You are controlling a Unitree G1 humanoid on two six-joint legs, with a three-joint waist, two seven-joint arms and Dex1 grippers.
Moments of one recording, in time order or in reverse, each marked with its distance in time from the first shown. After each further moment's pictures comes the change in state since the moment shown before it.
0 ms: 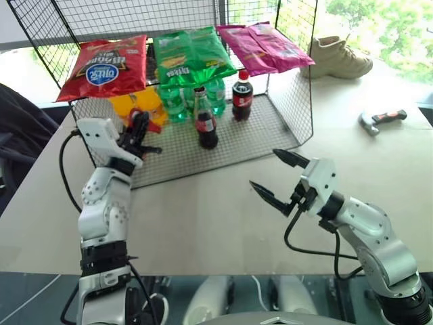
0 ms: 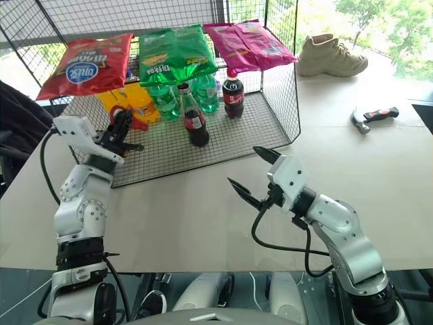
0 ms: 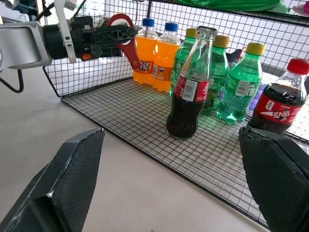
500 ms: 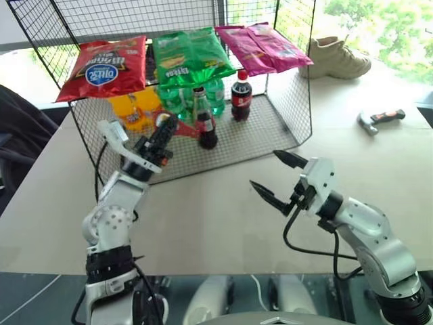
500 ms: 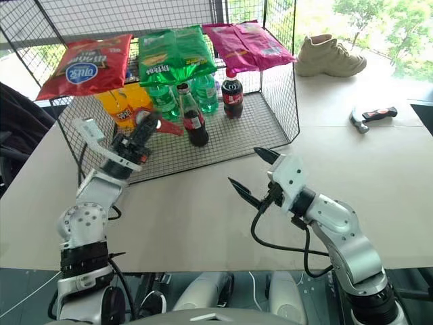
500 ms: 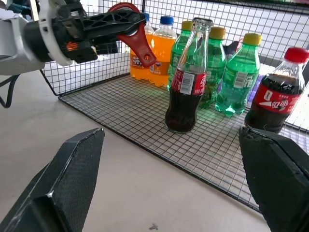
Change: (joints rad) left arm 0.037 -0.048 0.009 -0.134 -0.520 0.423 -0.129; right arm -0.019 0.013 -0.001 -0.001 0.051 0.118 -0.032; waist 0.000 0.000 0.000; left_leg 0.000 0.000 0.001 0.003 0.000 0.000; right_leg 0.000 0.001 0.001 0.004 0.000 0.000
